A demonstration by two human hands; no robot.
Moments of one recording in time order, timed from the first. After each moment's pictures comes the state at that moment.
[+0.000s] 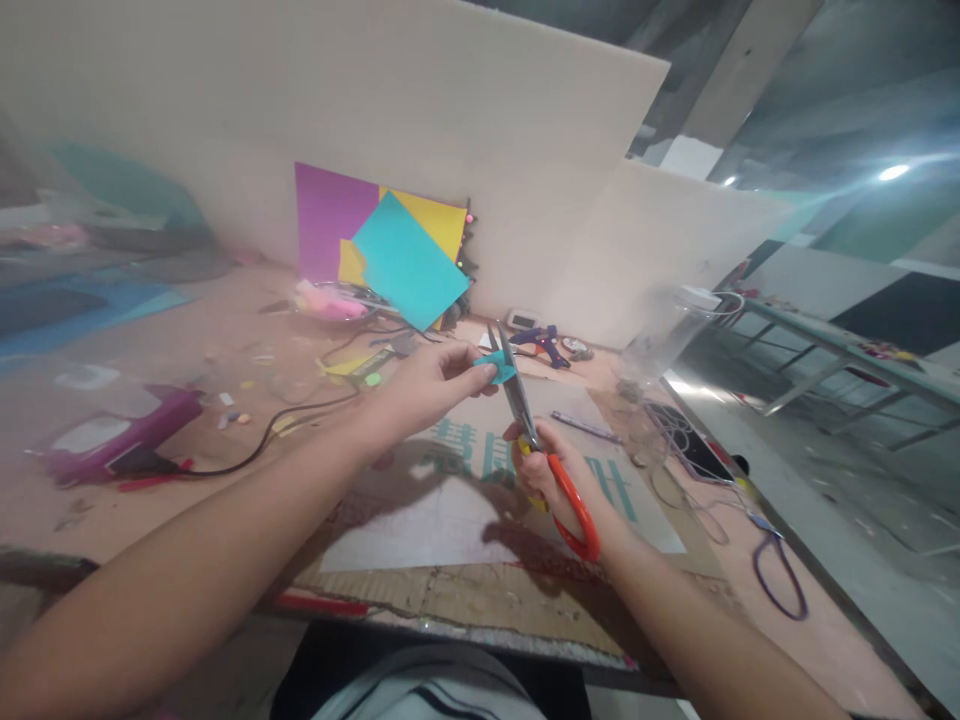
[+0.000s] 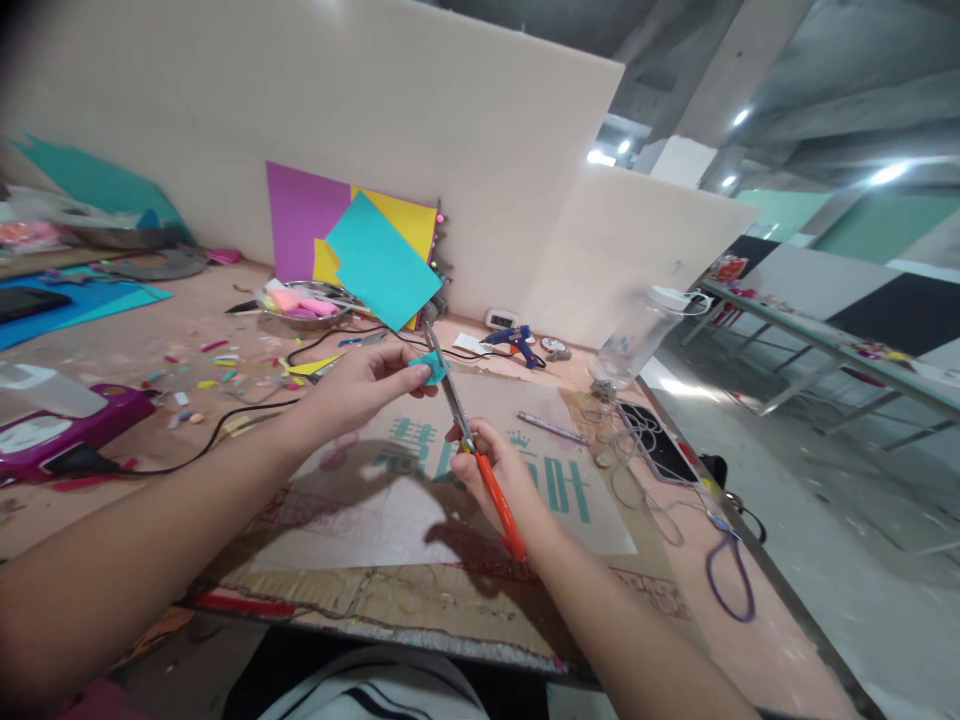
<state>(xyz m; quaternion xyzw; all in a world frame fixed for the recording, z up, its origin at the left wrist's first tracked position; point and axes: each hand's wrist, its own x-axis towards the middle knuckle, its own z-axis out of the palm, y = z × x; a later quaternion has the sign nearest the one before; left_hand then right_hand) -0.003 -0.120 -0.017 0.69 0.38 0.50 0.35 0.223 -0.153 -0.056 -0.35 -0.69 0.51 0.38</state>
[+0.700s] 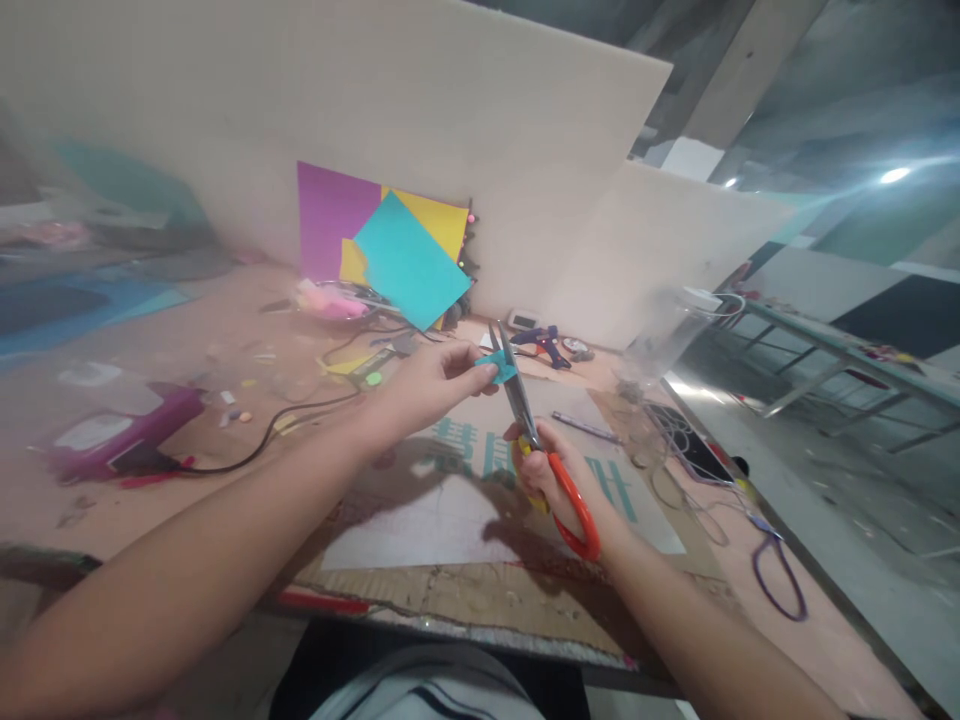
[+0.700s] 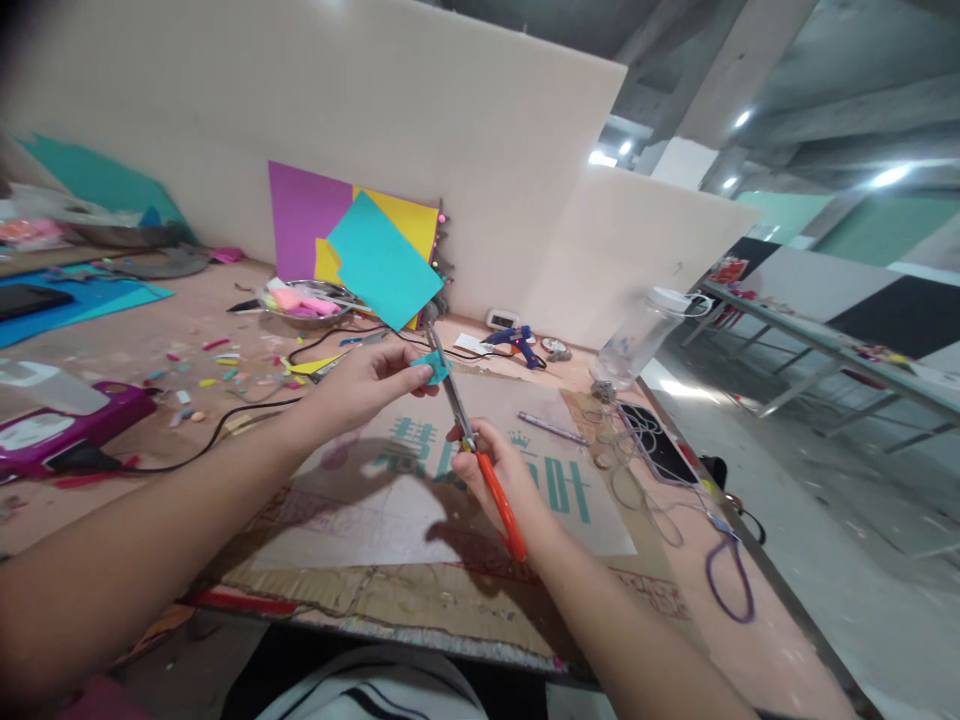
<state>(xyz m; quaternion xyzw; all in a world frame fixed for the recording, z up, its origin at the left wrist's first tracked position) -0.003 -0.119 -0.016 0.69 0.39 0.50 0.35 0.221 -0.154 -0.055 -0.37 -0.68 0.51 0.38</state>
